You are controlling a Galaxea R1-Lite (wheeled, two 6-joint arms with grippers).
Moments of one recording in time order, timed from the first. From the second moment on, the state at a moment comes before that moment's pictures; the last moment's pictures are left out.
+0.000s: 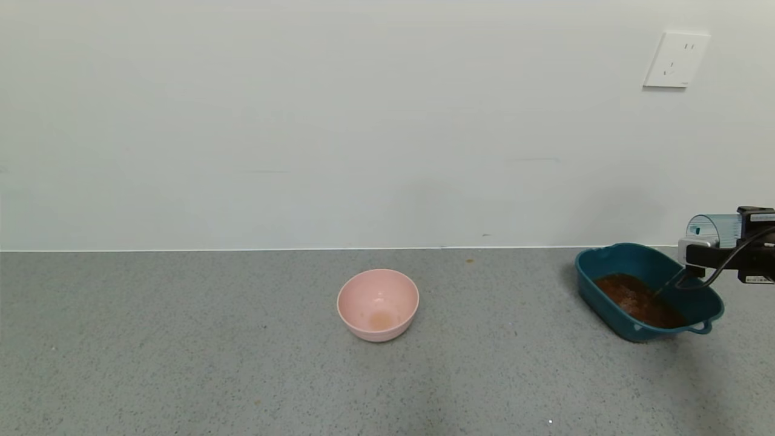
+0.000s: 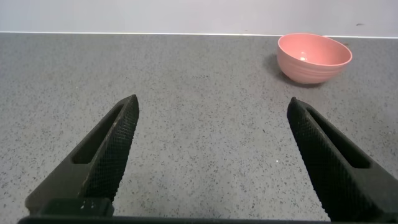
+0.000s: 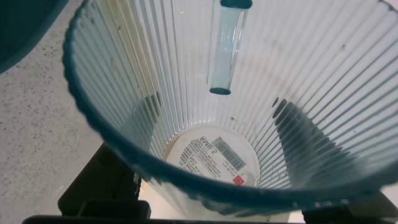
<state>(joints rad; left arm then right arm) 0.00 0.00 0.00 -0.02 0.01 -0.03 -0.33 1.91 -0.90 -0.80 -0.22 -1.81</state>
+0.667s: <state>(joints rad) 0.00 0.00 0.00 -0.02 0.01 -0.03 -0.31 1.91 -0.91 -0.80 -0.24 -1.87</state>
